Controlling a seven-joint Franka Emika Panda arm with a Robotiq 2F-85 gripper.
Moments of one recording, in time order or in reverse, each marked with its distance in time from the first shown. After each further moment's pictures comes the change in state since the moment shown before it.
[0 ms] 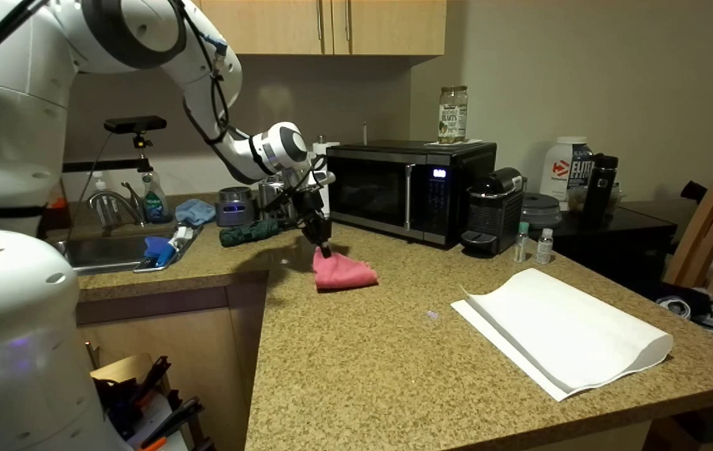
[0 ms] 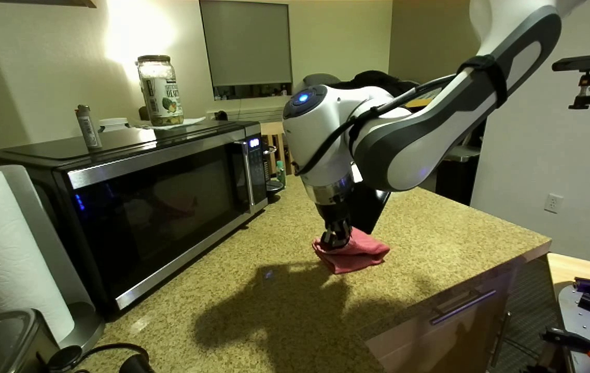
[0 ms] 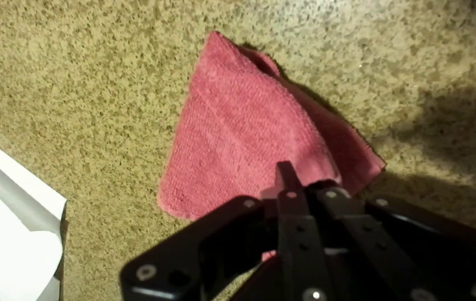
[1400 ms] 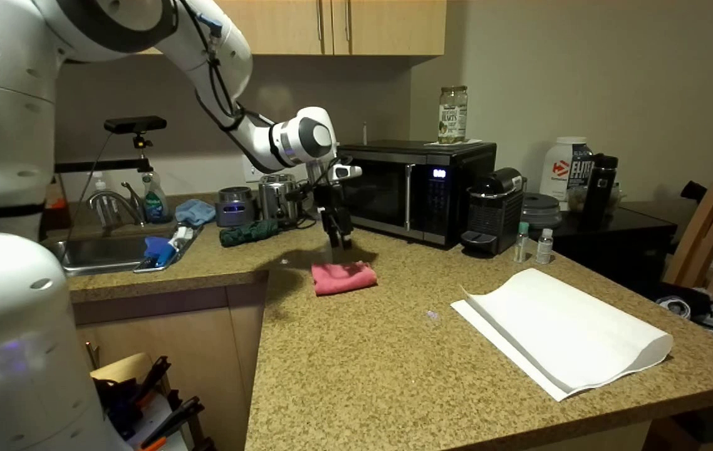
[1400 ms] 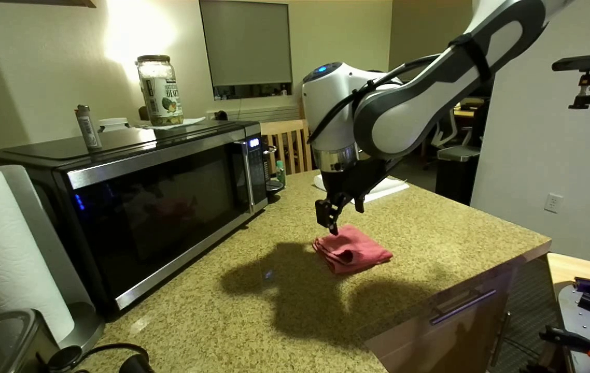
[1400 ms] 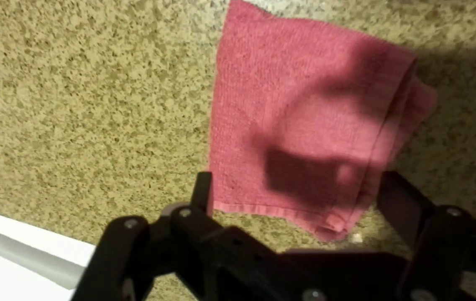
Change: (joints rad) arm -0.095 -0.068 -0.061 -0.038 0.174 0.102 0.013
